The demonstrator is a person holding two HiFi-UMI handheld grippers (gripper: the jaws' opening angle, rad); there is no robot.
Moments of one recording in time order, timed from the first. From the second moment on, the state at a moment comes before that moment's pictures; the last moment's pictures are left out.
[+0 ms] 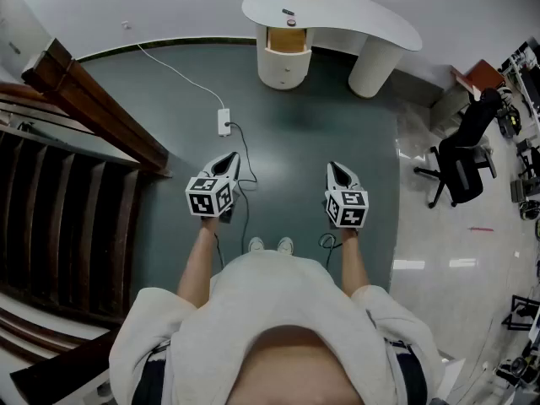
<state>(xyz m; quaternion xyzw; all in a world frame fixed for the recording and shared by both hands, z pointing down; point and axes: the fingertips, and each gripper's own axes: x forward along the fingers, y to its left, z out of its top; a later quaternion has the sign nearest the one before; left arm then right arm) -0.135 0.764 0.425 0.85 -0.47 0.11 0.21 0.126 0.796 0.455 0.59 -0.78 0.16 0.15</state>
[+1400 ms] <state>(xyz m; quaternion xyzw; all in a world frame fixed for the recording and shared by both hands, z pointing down) -0.069 0.714 0.456 0.84 -0.48 0.12 0.24 0.156 0.734 0.479 0.54 -0.82 0.14 0.15</state>
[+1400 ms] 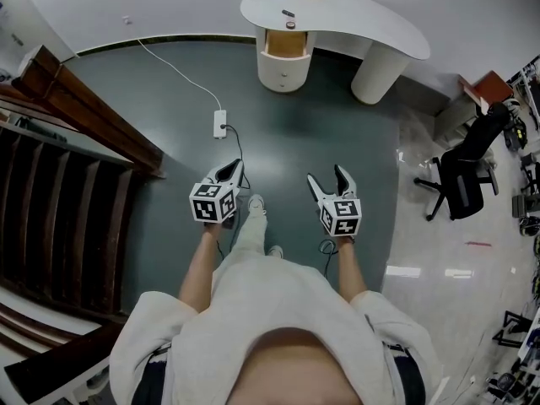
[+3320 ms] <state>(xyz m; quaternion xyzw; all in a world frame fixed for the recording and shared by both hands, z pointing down) -0.038 0.138 0.491 0.85 -0.43 0.14 0.26 0.157 0.172 0.522 0.54 -0.81 0.16 0.17</state>
